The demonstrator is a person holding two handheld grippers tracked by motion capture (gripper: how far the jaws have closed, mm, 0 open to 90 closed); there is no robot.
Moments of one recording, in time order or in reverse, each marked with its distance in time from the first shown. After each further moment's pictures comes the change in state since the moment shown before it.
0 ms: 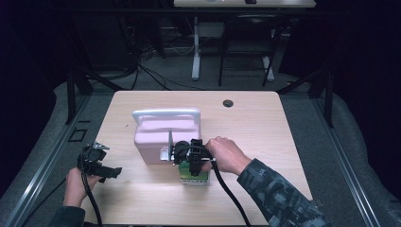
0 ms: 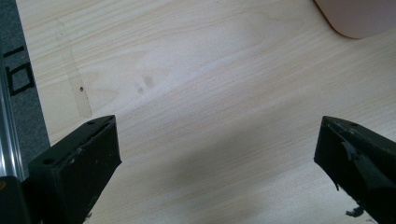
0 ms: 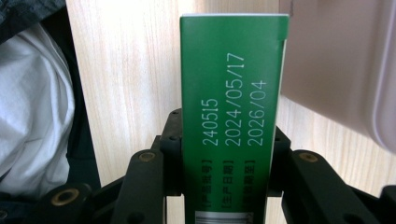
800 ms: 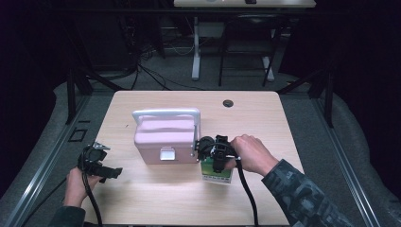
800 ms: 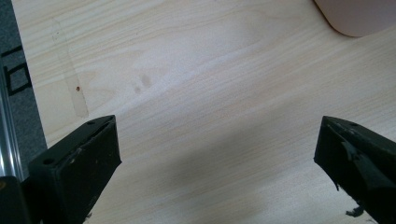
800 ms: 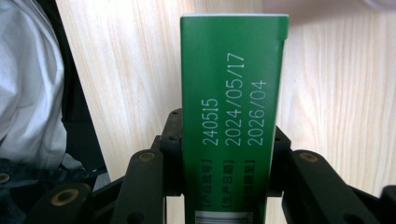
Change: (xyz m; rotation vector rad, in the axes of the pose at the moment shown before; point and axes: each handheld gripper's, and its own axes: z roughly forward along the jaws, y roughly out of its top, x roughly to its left) left arm -0.001 0.000 0.001 0.005 -0.004 0.001; right arm -0.004 -0.060 -0.021 0.035 -0.036 0.099
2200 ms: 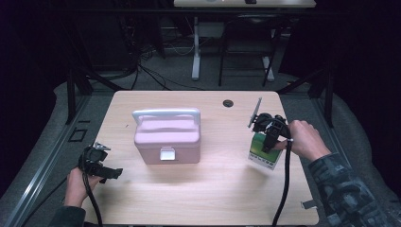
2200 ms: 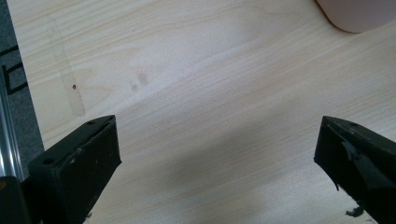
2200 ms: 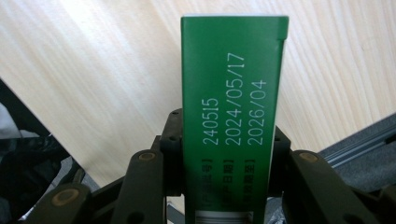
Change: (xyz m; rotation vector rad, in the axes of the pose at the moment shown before) left arm -0.001 0.000 0.001 0.010 -0.003 0.005; right arm -0.083 -0.137 -0.011 0.038 -0.023 0.391
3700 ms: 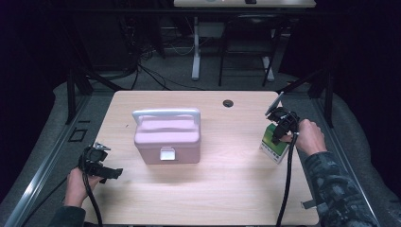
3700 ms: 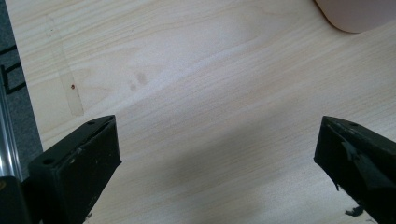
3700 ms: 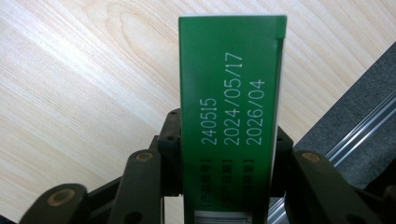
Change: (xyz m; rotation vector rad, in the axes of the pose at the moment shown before) left arm 0.000 0.000 0.000 -0.001 -0.003 -0.001; right arm -0.074 -0.025 0.051 -0.040 0.015 0.361
